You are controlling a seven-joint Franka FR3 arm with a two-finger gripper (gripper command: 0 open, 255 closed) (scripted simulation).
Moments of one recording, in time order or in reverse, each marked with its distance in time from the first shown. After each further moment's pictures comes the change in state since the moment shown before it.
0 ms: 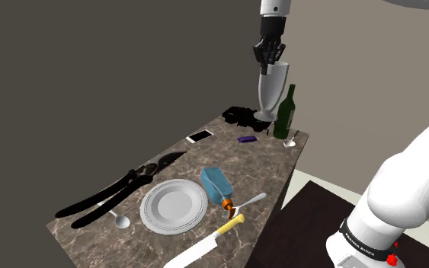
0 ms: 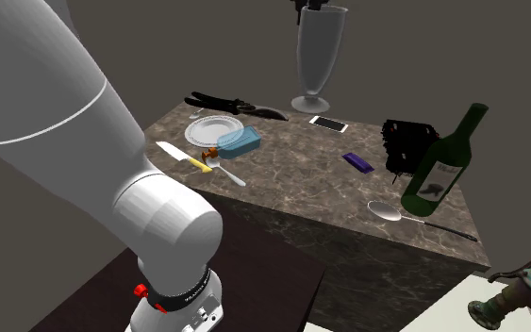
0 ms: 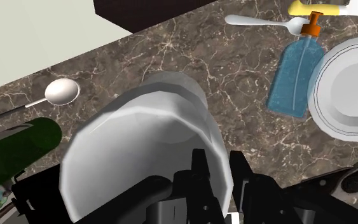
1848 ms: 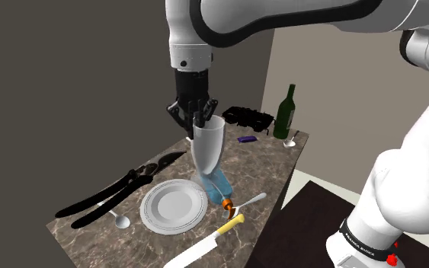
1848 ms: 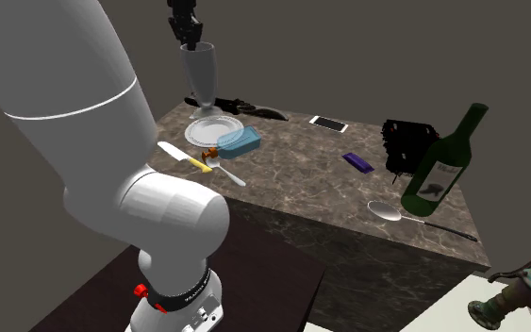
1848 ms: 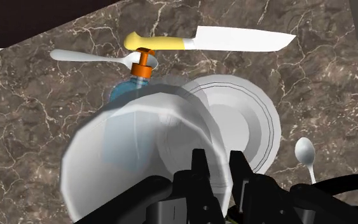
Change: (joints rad) arm 0.261 0.139 0.421 -0.132 0.055 0.287 0.674
